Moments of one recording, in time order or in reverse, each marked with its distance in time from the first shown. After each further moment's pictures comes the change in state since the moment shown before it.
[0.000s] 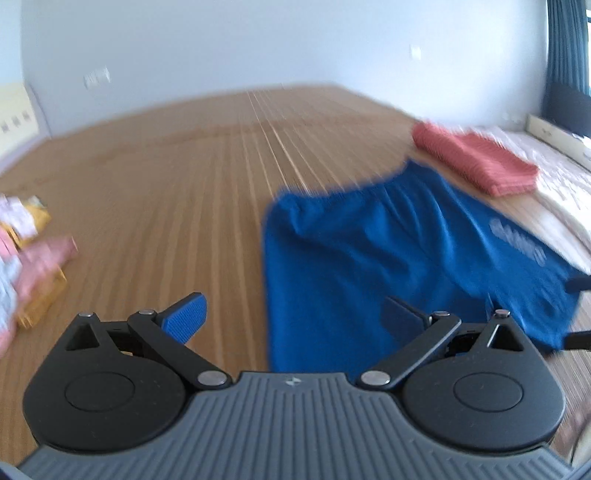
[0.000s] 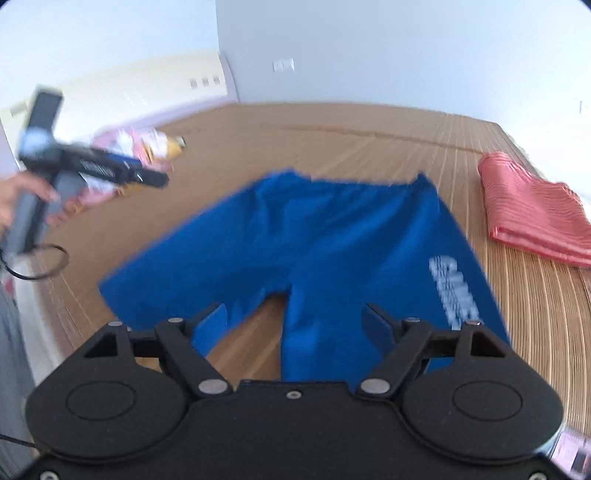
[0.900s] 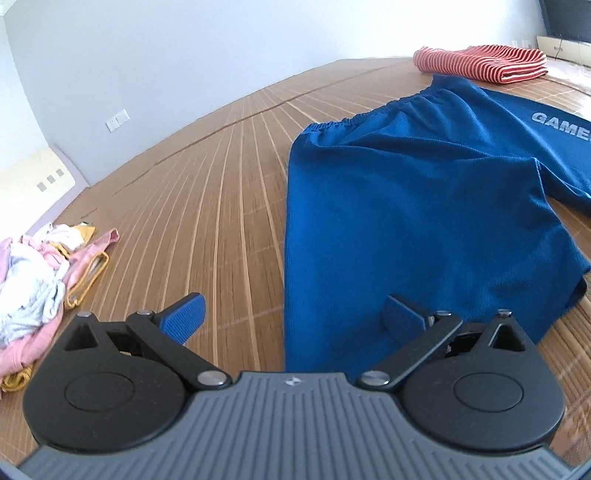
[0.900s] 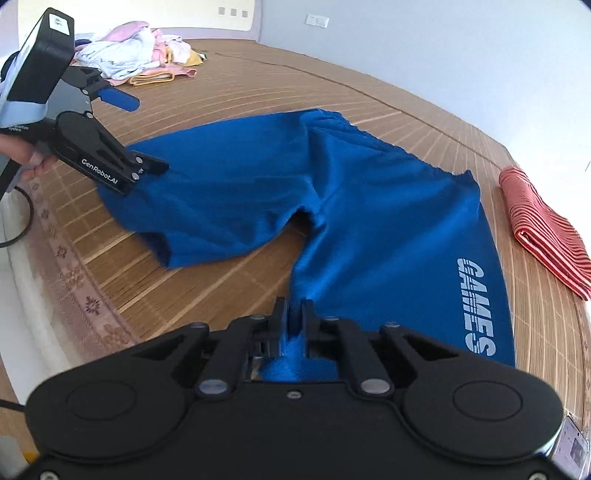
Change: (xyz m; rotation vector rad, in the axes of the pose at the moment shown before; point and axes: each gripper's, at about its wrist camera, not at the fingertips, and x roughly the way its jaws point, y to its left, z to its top) left arm 0.016 -0.026 -0.093 0.233 -0.034 0.240; right arm 0.046 0.073 -0.030 -0.235 0.101 -0.112
